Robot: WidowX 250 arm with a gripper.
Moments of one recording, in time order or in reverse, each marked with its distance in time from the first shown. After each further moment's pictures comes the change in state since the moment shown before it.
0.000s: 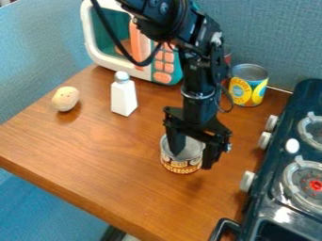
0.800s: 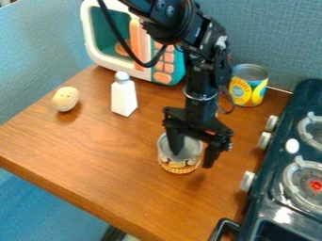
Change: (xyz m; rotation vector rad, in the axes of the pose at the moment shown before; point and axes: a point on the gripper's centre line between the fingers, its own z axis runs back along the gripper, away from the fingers) arm -0.005 0.040 -0.009 0.068 0.046 0.209
